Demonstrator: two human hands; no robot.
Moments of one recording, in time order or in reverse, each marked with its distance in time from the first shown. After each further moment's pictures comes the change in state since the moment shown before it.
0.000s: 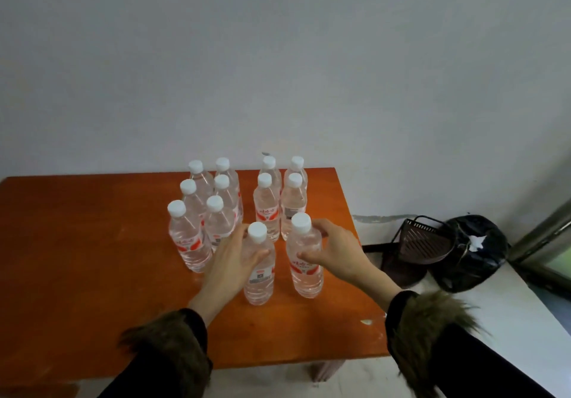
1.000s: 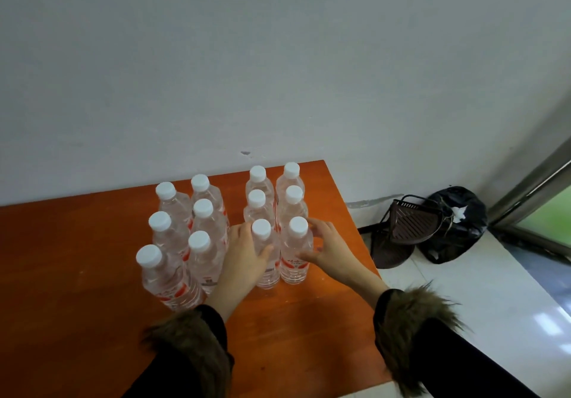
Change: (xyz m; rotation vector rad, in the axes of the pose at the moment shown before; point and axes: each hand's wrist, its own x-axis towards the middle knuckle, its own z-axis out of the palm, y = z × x) left_hand 0.116 -0.020 0.026 0.066 -0.120 0.021; right_hand 0.092 0.034 0.047 0.242 0.004 0.230
